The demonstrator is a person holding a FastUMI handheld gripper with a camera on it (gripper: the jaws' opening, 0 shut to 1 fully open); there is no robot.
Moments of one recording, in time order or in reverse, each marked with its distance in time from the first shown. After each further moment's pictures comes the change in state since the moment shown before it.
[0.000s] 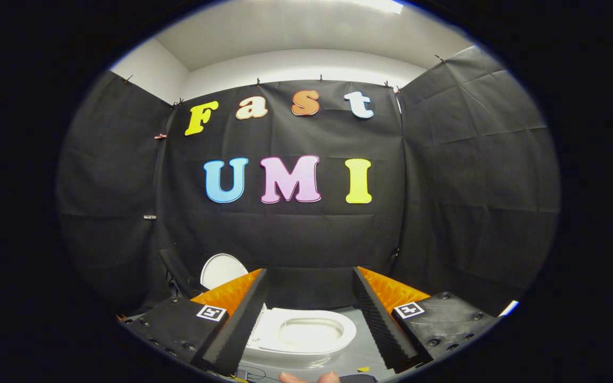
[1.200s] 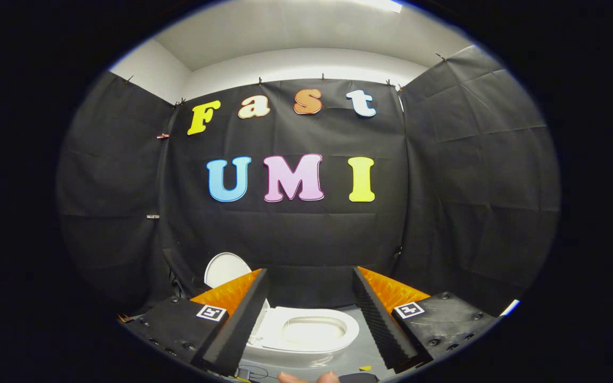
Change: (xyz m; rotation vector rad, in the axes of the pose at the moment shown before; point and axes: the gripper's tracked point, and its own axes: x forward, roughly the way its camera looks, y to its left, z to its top) arm -0.001 0.004 -0.001 0.009 0.010 0.015
